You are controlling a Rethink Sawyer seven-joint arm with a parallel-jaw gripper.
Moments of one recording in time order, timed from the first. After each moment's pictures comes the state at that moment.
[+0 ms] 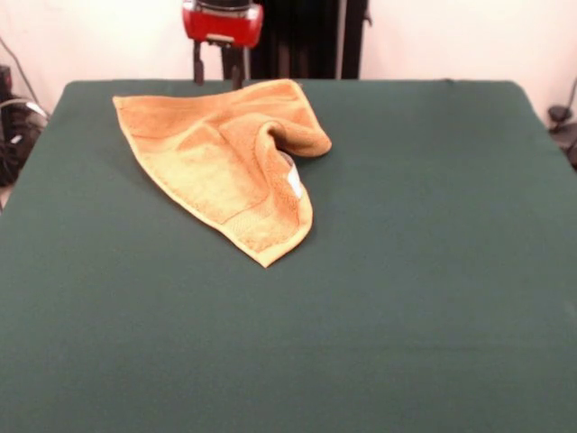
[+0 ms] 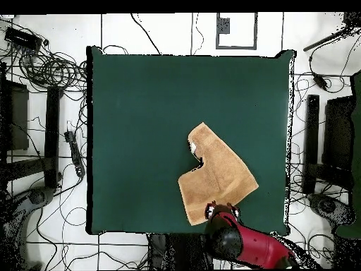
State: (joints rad) arm -0.51 -0.63 -0.10 2.17 -0.33 -0.08 1.57
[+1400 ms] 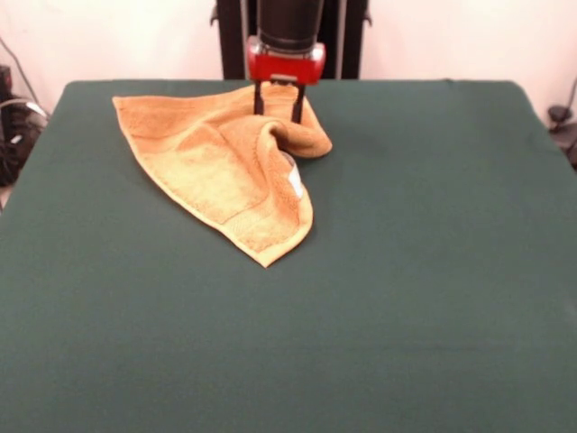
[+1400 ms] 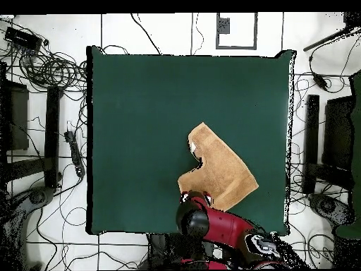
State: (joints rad) arm -0.29 -0.49 -0.10 2.11 -0.13 -0.11 1.57
